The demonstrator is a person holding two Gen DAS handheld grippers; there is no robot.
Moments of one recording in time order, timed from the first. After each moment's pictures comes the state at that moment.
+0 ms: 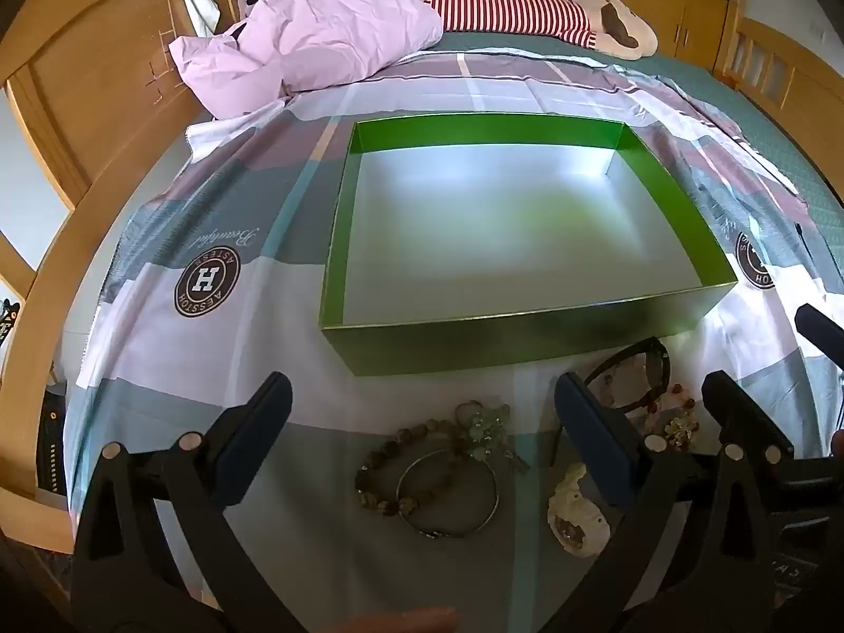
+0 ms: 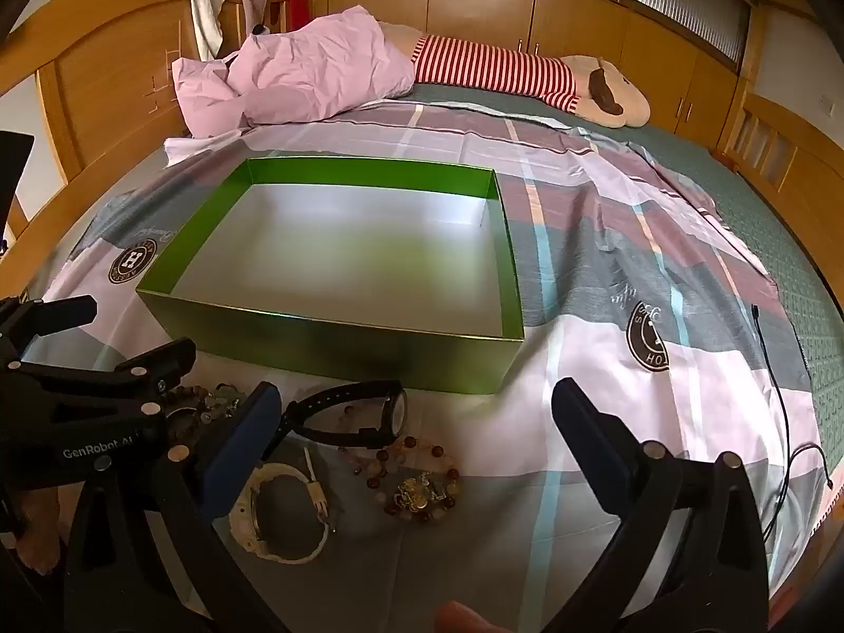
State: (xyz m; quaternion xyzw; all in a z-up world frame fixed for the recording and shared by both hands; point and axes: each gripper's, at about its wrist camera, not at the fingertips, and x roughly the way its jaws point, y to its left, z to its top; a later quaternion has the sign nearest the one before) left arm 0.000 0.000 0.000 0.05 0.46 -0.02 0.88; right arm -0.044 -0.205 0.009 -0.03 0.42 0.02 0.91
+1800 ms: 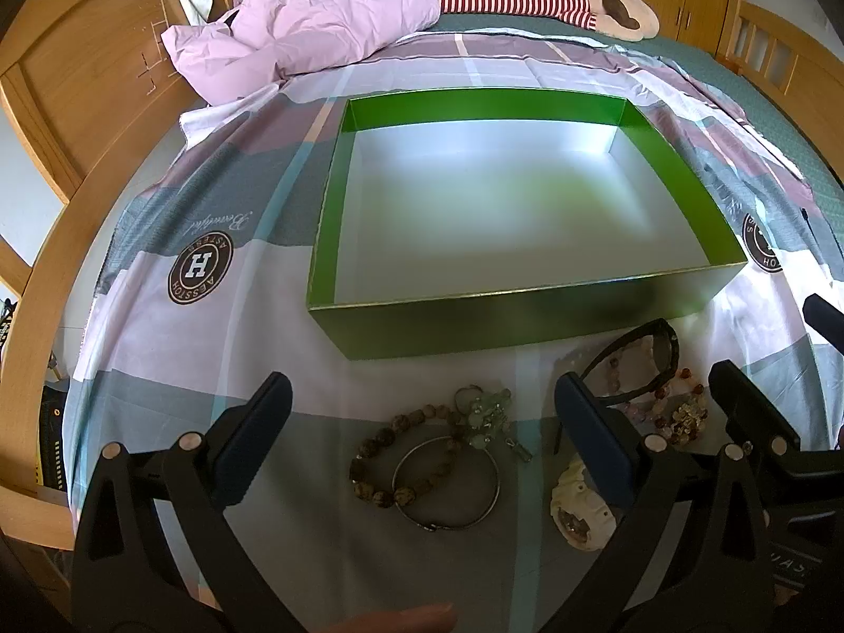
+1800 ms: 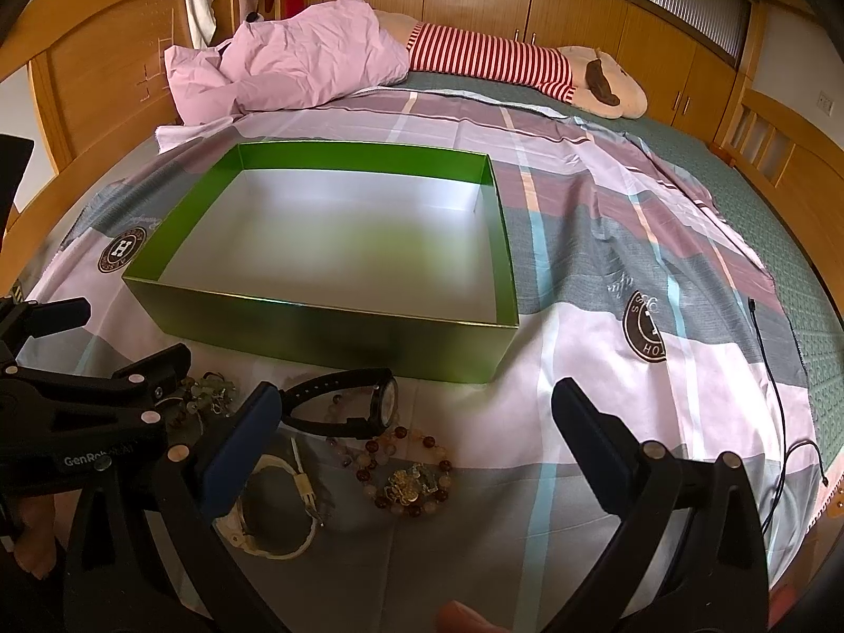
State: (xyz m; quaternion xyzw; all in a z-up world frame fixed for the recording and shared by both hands) left arm 0.000 -0.004 -0.014 0.06 0.48 -0.02 0.87; right arm -0.042 -0.209 0.001 -0.03 0.43 0.01 0.90
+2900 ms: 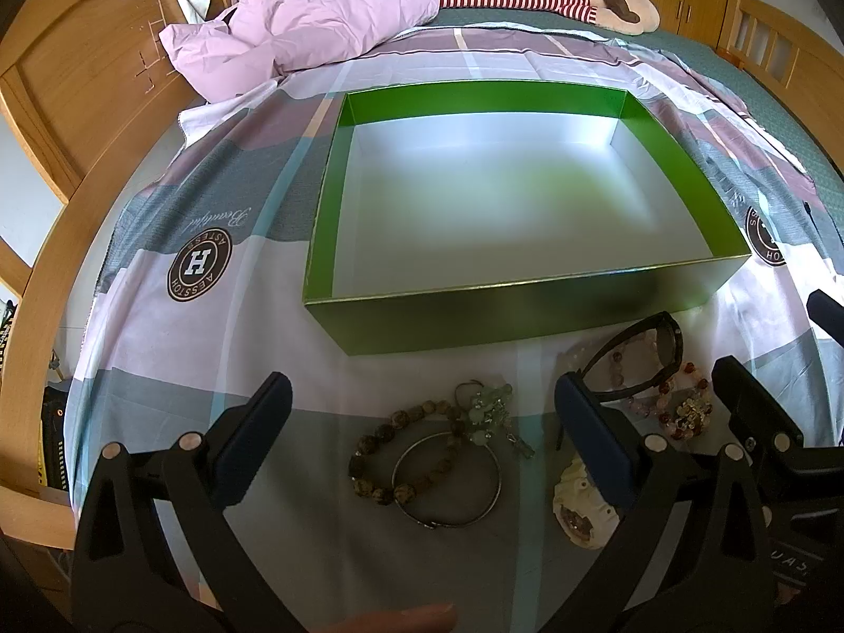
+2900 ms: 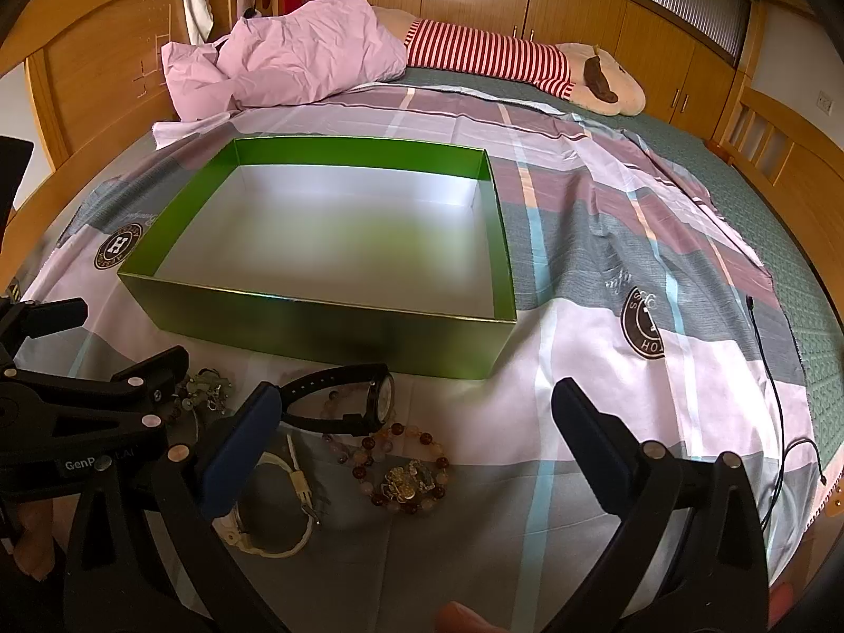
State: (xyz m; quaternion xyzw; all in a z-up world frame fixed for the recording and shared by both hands) left arm 0.000 -0.003 -0.017 0.06 0.49 -0.02 0.87; right arm -0.042 -0.212 -0.002 -0.03 0.43 0.00 0.90
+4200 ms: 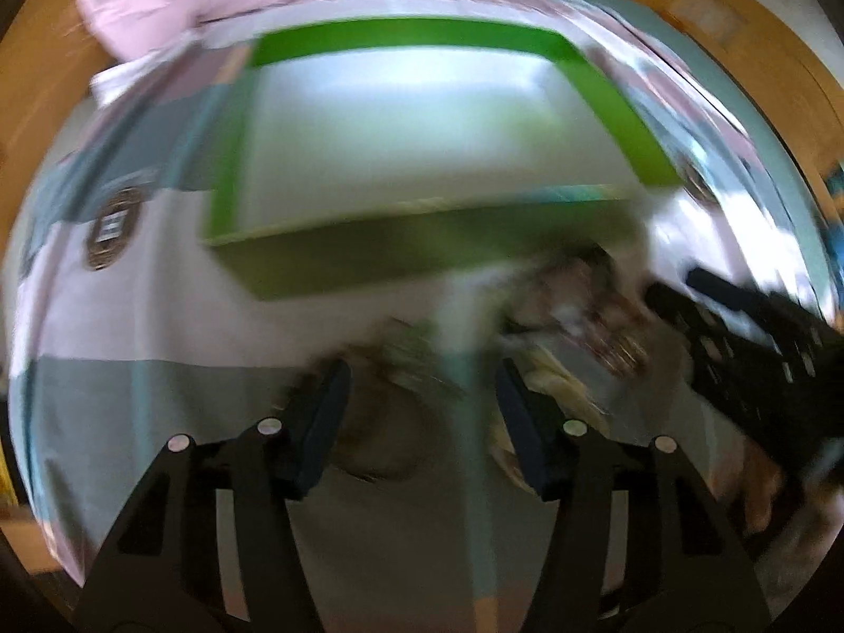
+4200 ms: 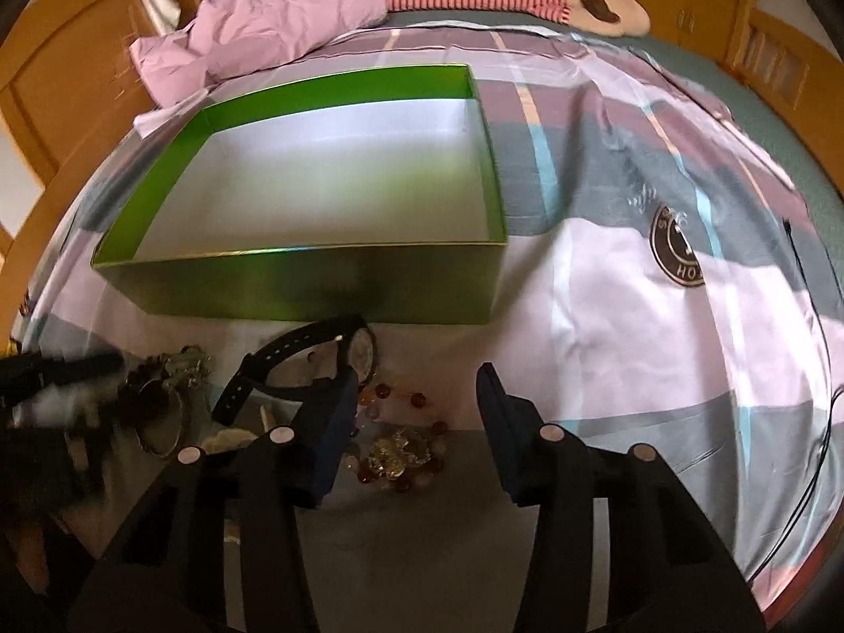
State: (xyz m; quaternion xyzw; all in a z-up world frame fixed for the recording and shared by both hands) left arm -0.008 -0.019 -0.033 0.04 0.56 -0.14 0.81; right arm -0.028 -0.238 -0.032 0.04 0.50 0.01 0.86
